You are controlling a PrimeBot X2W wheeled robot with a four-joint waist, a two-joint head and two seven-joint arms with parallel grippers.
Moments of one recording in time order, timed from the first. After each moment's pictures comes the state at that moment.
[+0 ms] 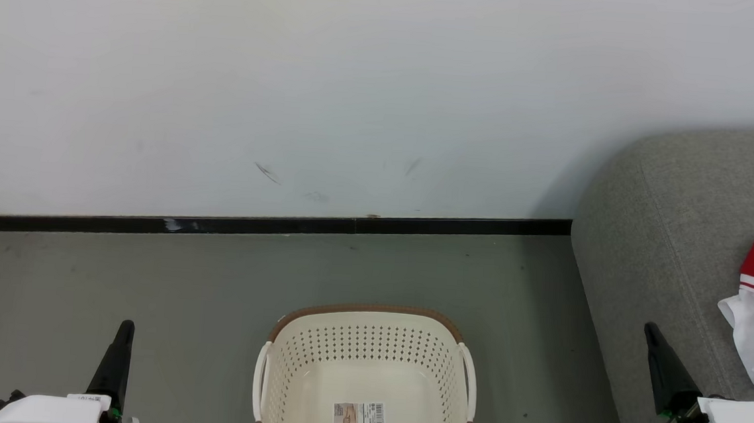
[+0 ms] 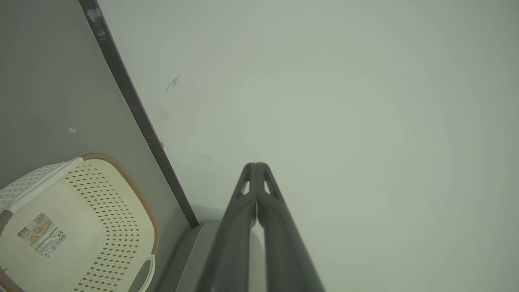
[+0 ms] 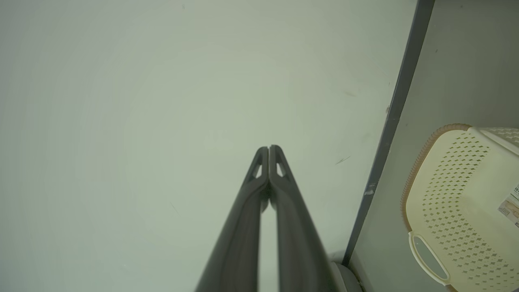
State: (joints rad) left arm -0.06 0.03 0.08 0.27 -1.60 -0.12 0.11; right arm -0.05 -0.11 -0.02 0.25 1.70 0.13 0.01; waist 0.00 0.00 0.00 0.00
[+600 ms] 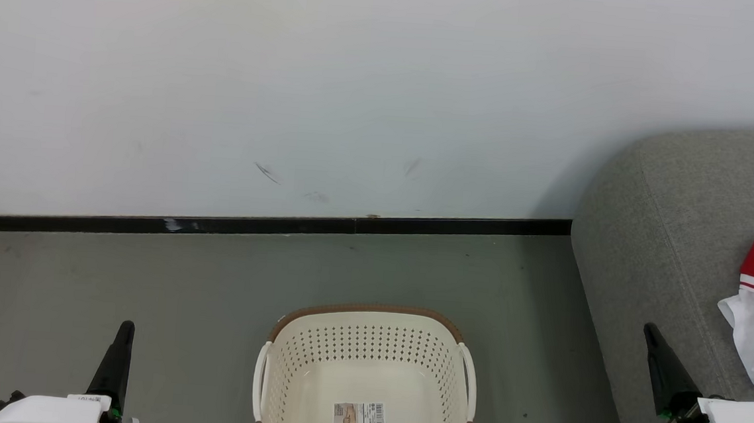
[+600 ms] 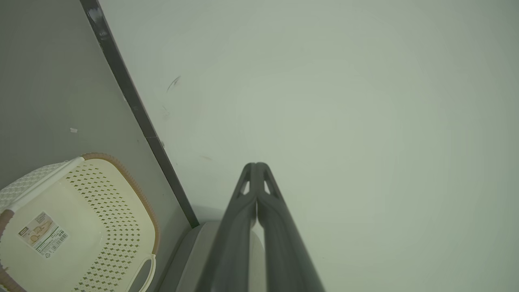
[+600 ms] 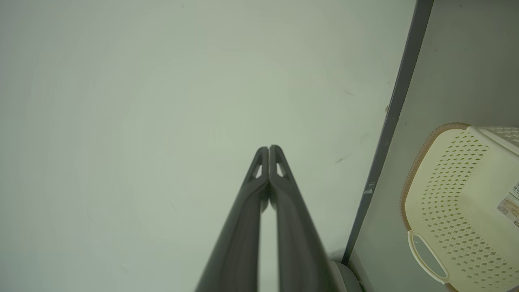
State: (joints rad) left arm -0.06 0.03 0.08 0.28 -1.60 -0.12 0.11; right arm -0.05 -0.11 -0.02 0.26 1.70 0.13 0.02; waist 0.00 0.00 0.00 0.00
